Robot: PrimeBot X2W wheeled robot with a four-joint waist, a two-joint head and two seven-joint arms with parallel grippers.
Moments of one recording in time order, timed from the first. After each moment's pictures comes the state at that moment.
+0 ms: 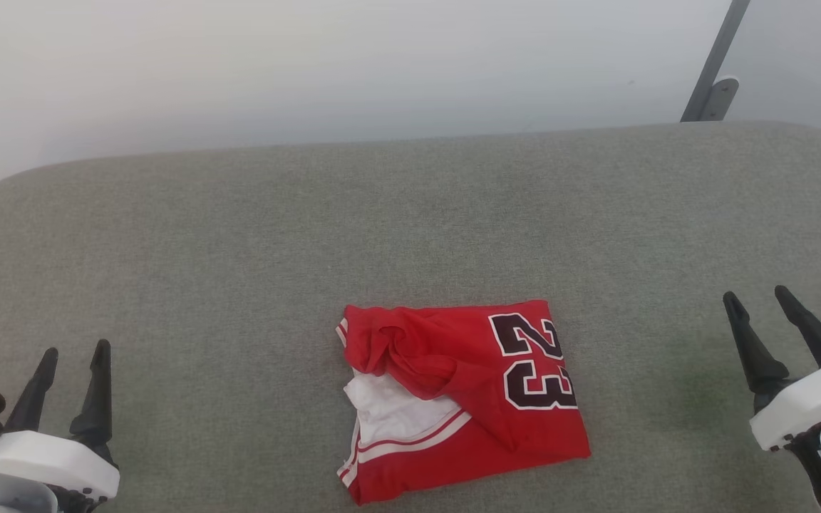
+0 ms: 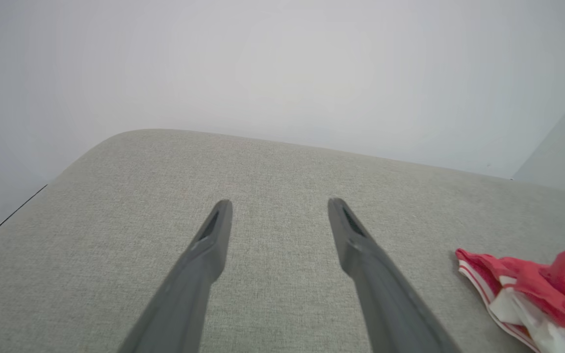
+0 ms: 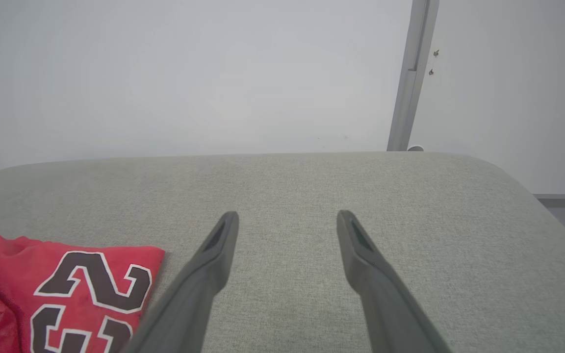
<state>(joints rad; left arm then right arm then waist) -0.11 0.43 0.01 0.42 -0.62 -0.13 -0.26 -0.21 -0.49 0.21 0.37 0.63 0.13 -0.20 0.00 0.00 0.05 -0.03</state>
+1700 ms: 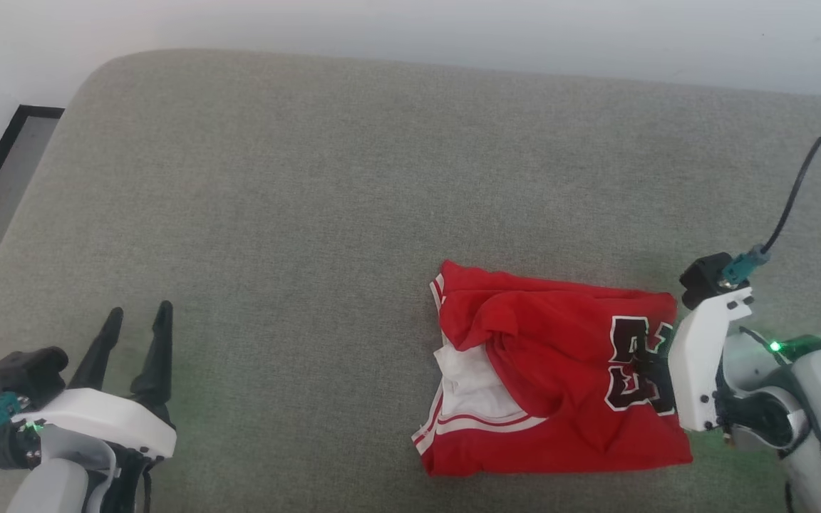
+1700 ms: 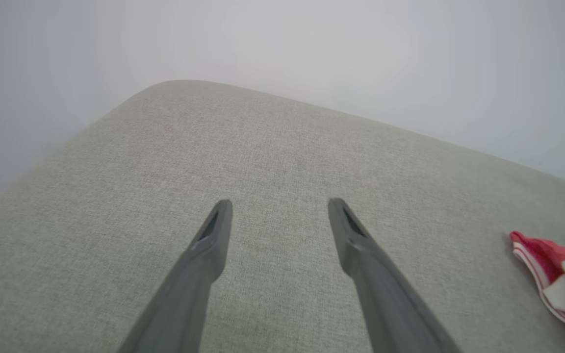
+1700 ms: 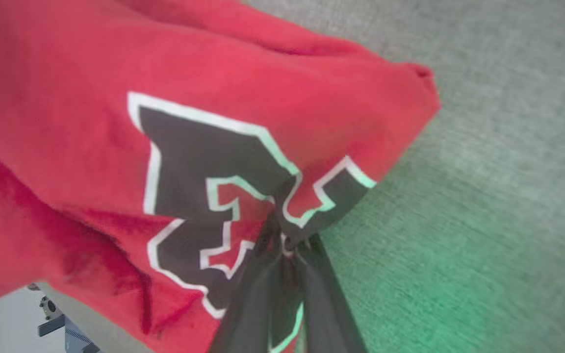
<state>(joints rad) -0.23 0.36 -0.10 0.45 -0.64 -0.13 -0.26 -0.42 -0.44 0.38 0.37 0.73 0.13 0.77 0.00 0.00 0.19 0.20</state>
